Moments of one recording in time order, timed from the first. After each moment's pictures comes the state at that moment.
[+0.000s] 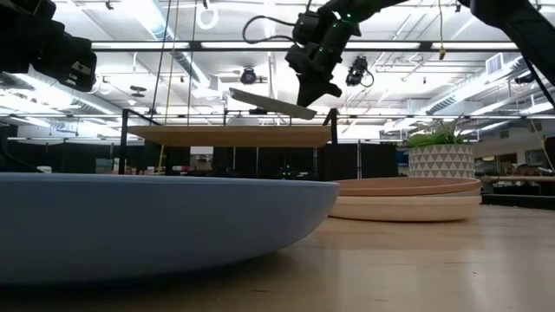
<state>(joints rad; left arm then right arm) -0.67 0.22 0.05 0.13 -0.46 -0.06 -0.59 1.99 2.07 -1.07 -0.11 0.11</state>
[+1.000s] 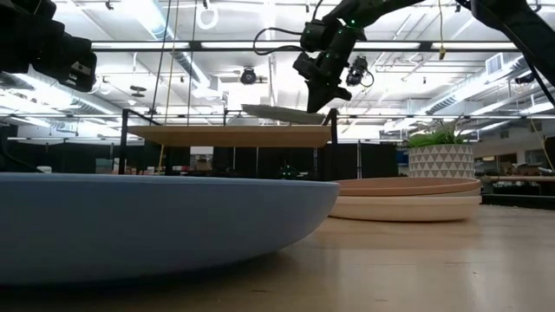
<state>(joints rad) -0.67 0.22 0.06 0.13 -0.46 -0.07 -0.65 1.99 2.07 -1.11 -0.11 0.13</state>
